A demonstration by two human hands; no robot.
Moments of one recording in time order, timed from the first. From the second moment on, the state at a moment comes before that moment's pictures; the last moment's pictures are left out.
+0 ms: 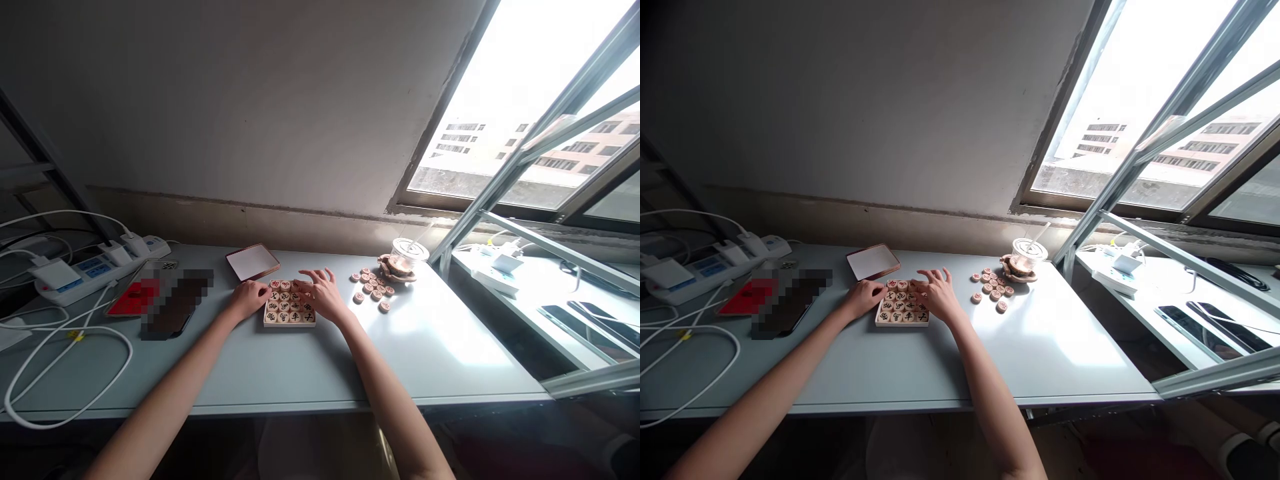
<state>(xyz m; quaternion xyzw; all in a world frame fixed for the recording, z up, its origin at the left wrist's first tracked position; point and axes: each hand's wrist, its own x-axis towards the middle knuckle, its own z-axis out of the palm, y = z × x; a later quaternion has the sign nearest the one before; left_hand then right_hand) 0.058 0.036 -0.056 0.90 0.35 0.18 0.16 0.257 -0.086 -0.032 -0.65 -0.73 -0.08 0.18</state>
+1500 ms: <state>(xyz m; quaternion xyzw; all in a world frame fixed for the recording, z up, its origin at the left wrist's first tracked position) 0.054 0.031 -0.049 0.90 0.34 0.18 0.19 0.338 -0.103 -0.040 -0.83 -0.52 -0.15 0.13</state>
